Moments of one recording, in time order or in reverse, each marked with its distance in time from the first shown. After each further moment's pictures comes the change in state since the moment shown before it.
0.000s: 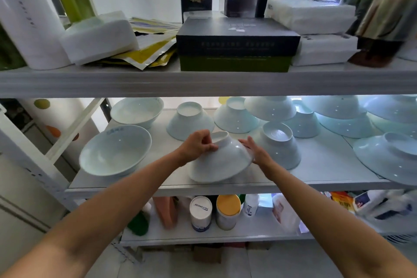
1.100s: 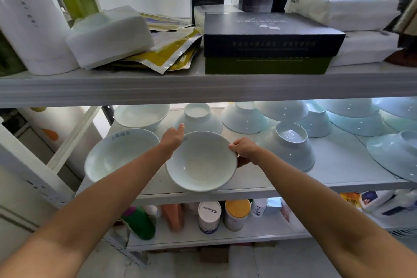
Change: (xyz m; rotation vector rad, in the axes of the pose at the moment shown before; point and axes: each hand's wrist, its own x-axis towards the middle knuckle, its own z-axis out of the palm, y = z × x) left_hand 0.033 -0.069 -0.064 -0.048 0.257 -0.620; right_hand 0.038 -0.047 0.067 -0.285 -0.049 0.297
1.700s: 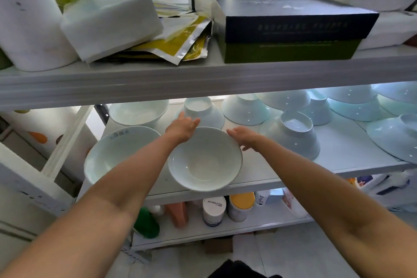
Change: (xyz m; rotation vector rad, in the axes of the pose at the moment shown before) left_hand 0.043 -0.002 0.002 0.539 -0.136 0.389; right_hand 0.016 -0.020 0.013 -0.398 0.026 -0.075
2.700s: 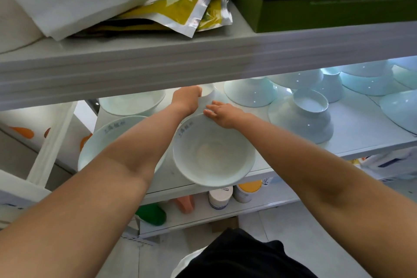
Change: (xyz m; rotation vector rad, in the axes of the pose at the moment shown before) left_hand 0.055 0.010 -0.013 0.325 0.181 0.226; right_hand 0.055 -0.044 0.030 -0.392 0.063 -0.180
